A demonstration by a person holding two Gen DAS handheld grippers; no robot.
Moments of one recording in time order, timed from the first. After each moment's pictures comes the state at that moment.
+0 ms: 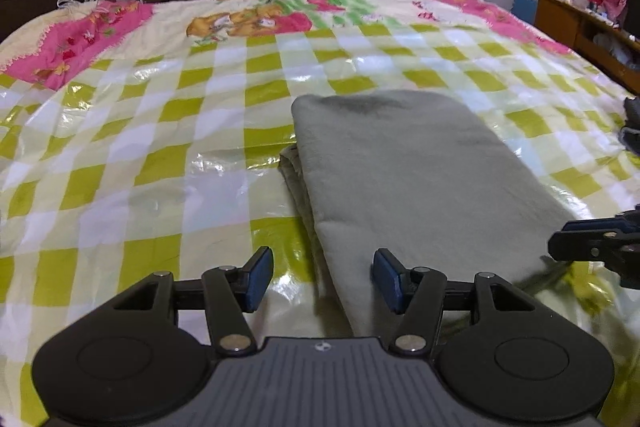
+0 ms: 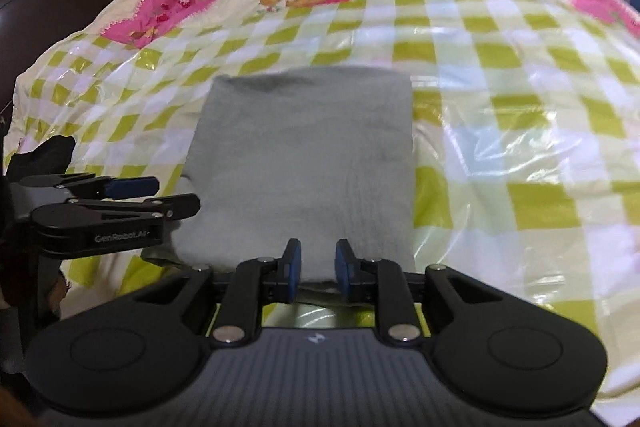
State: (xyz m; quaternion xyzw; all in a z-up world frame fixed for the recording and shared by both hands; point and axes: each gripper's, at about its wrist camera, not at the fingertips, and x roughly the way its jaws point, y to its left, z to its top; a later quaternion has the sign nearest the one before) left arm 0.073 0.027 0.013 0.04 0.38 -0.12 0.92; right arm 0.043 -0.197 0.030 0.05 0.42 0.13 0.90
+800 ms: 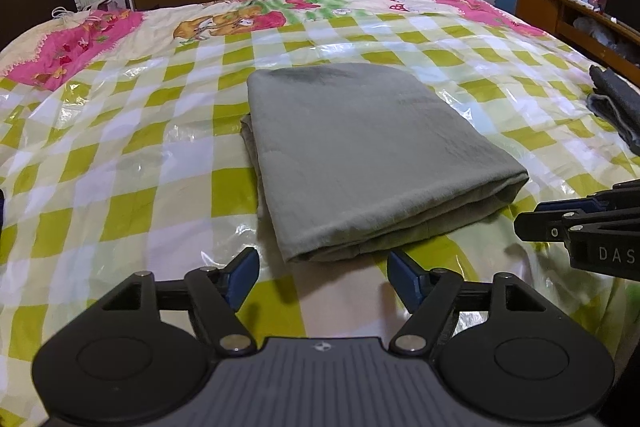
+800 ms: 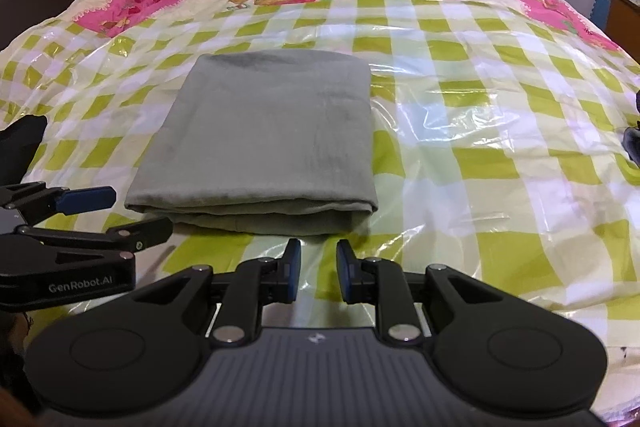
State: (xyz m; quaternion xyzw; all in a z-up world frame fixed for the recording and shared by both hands) left arm 0.012 -0.002 0.006 0.06 0.37 -0.12 0.92; right arm -0.004 -0.196 0.026 0.02 0.41 0.07 0.91
